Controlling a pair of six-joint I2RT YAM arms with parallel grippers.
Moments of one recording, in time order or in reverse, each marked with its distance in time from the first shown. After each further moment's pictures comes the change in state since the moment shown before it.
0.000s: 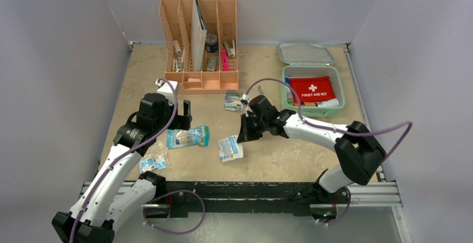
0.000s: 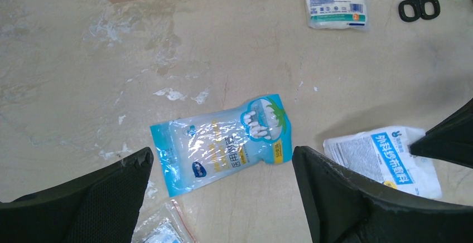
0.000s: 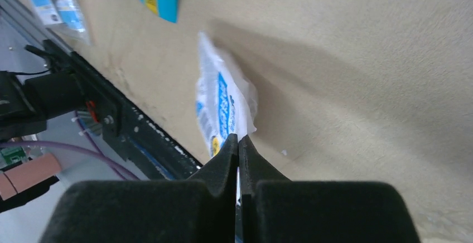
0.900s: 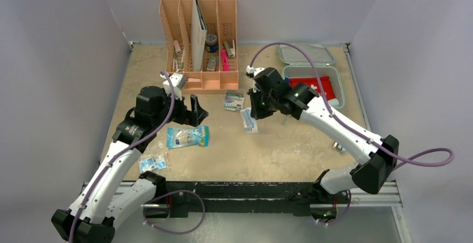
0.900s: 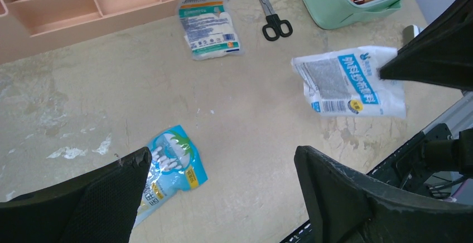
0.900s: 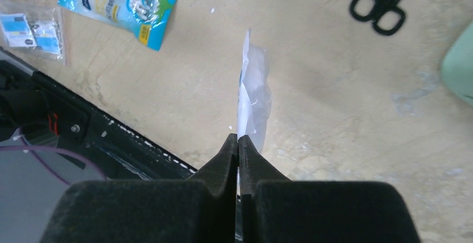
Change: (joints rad) left arm 0.000 0.034 0.063 0.118 0.364 -0.078; right arm -0.010 -0.134 0.503 -0.618 0.300 -0.266
